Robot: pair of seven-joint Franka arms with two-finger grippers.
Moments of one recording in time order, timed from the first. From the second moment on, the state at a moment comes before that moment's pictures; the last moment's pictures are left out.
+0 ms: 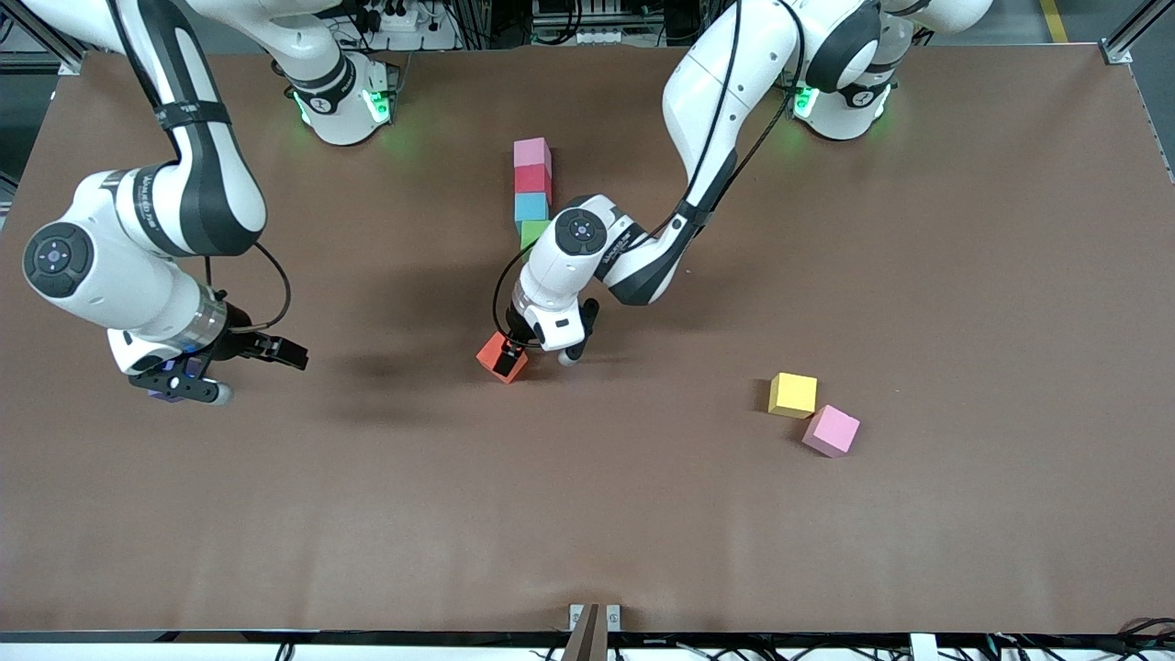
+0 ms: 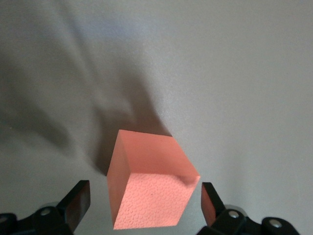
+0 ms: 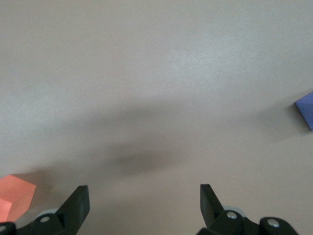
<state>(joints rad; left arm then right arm) -0.87 1.03 -0.02 -1.18 -0.24 2.64 -1.88 0.12 0.25 -0.07 -1.89 0.09 2.13 0.26</state>
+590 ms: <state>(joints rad) -0.88 1.04 -0.03 -1.17 -0.24 2.66 -1.84 0.13 0.27 -0.06 -1.88 0.09 2.14 0.30</state>
